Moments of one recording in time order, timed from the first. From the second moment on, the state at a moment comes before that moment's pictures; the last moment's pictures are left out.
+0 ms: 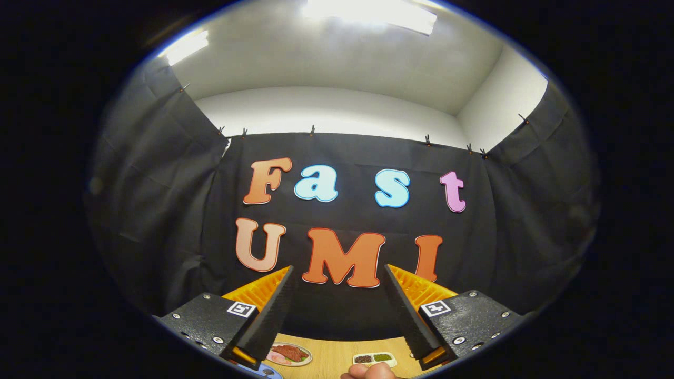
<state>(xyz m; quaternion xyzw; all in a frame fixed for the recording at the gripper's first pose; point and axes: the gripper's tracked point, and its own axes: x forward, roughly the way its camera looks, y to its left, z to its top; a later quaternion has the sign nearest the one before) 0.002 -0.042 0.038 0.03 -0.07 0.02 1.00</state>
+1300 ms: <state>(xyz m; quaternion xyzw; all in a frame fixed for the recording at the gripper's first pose) 0.026 0.008 -0.028 0.07 -0.05 0.07 0.99</state>
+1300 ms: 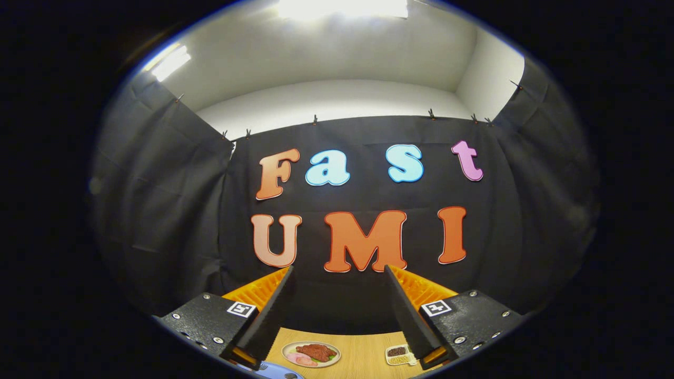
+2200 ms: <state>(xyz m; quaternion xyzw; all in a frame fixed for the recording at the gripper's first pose) 0.013 0.101 -0.059 0.07 -0.02 0.09 0.99</state>
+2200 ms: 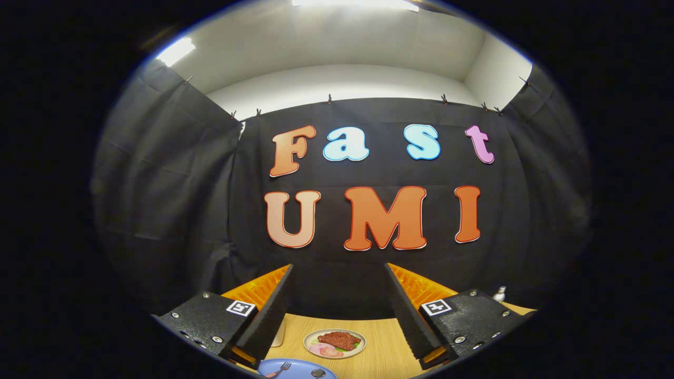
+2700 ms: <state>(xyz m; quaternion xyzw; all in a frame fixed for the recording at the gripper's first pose) 0.012 0.156 -0.181 0.02 0.15 0.07 0.99</state>
